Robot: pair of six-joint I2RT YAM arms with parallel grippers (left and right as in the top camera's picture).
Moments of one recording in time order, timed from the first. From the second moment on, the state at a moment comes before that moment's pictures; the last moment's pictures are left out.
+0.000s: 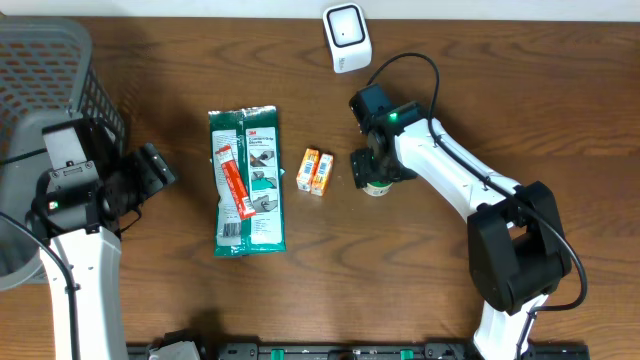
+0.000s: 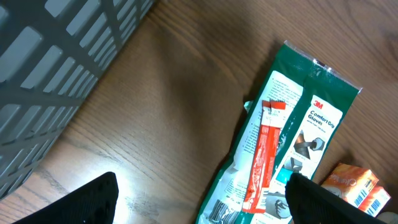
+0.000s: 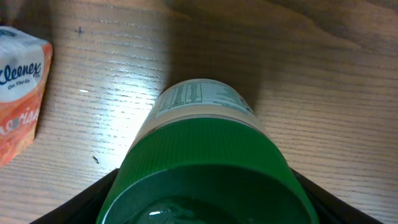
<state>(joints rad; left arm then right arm) 0.29 1.20 1.10 -0.92 0.10 -0.33 0.49 1.98 1.46 -0.96 0.04 0.33</state>
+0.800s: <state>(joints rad) 0.29 1.20 1.10 -0.92 0.10 -0.33 0.49 1.98 1.46 -0.91 0.06 0.14</state>
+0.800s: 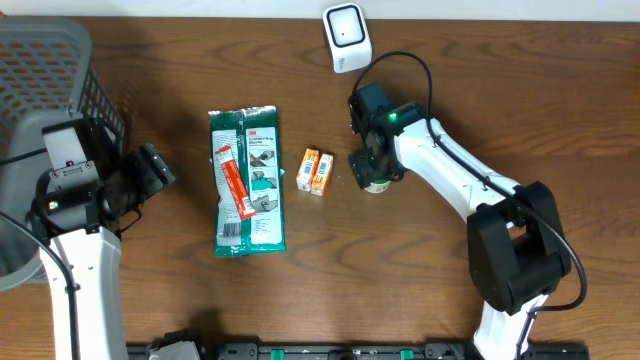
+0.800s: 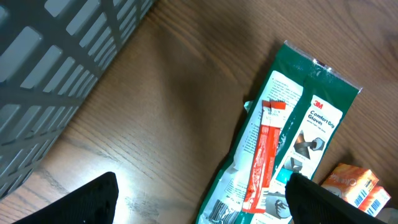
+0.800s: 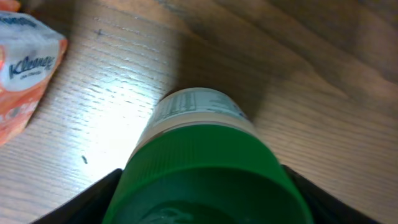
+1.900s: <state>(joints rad) 0.29 1.20 1.10 -0.92 0.10 -0.33 0.49 1.98 1.43 -0.87 0.07 0.29</state>
